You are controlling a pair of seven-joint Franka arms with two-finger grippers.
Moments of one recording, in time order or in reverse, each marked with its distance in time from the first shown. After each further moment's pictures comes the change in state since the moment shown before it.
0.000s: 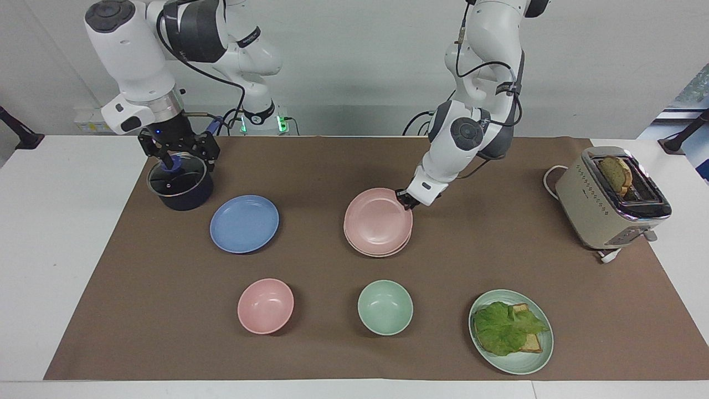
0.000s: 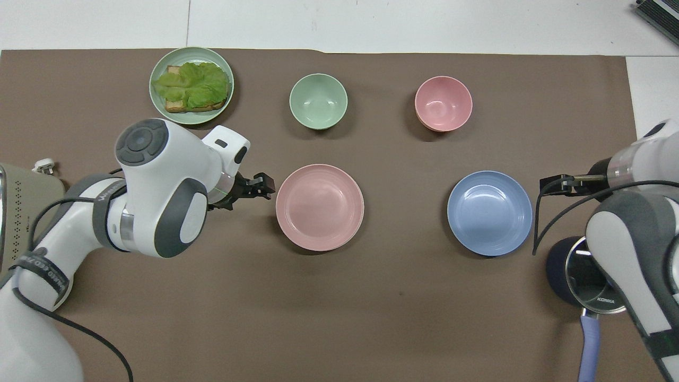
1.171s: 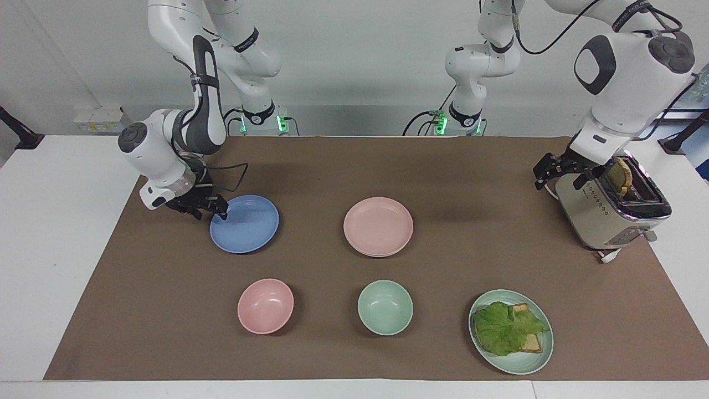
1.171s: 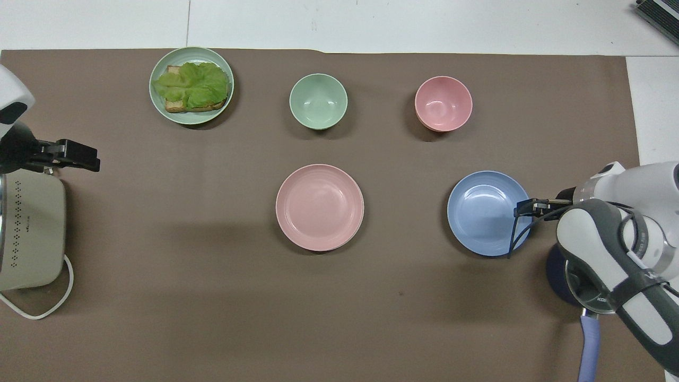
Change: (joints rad) left arm 0.332 -0.157 0.002 0.311 0.185 -0.426 0.457; right arm -0.089 0.161 -0.002 -0.201 0.193 0.278 -0.156
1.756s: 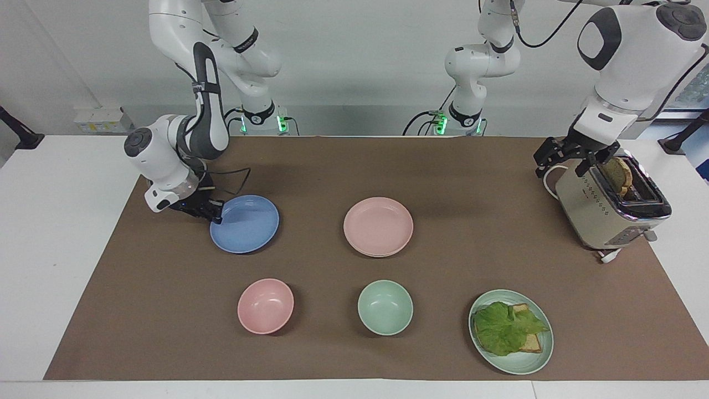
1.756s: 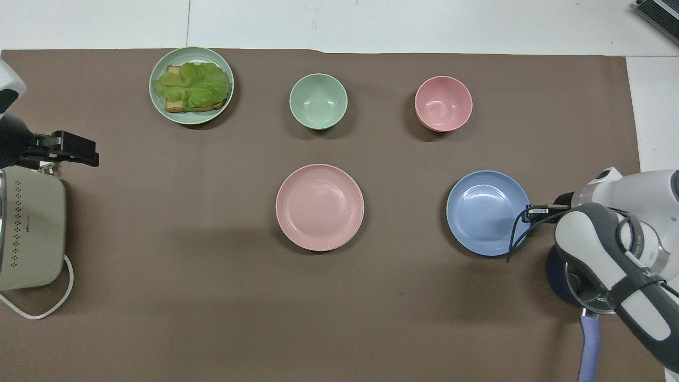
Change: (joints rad) left arm -0.002 0.001 -0.023 0.049 0.000 -0.051 -0.062; right arm -0.025 0.003 0.000 -0.017 0.057 0.024 -0.084
